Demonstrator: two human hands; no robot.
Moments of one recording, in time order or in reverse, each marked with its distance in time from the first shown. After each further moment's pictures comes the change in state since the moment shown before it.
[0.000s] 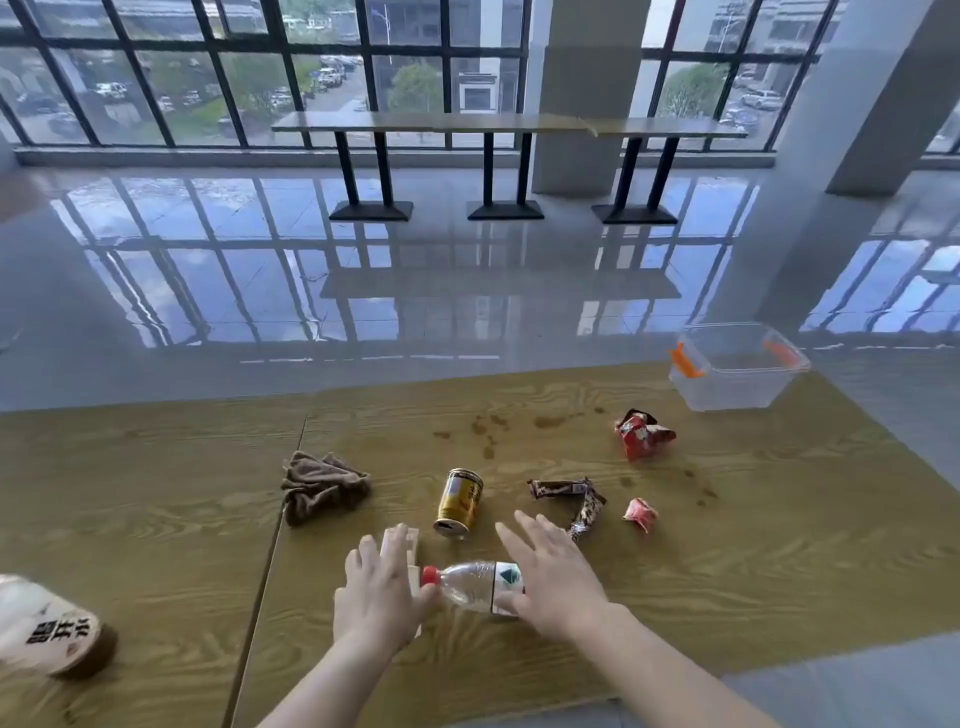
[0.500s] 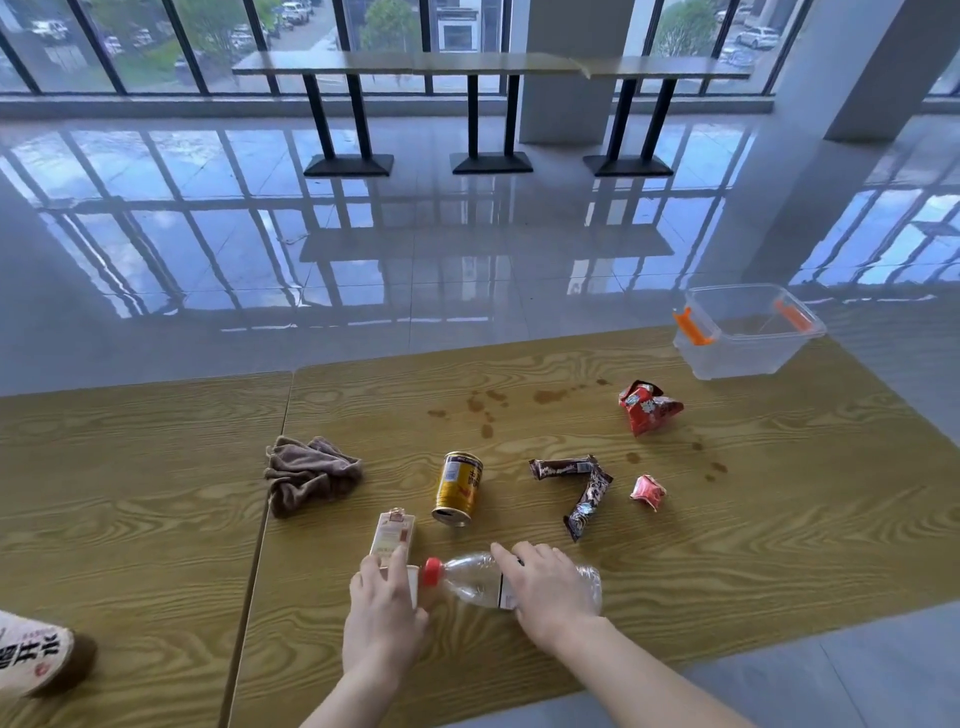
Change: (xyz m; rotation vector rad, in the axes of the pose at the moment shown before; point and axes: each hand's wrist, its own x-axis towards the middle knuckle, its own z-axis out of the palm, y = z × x) left_hand 0.006 -0.012 0.037 -0.113 -0.053 -0.017; right_hand 0.024 -0.001 0.051 -0.141 -0.049 0.040
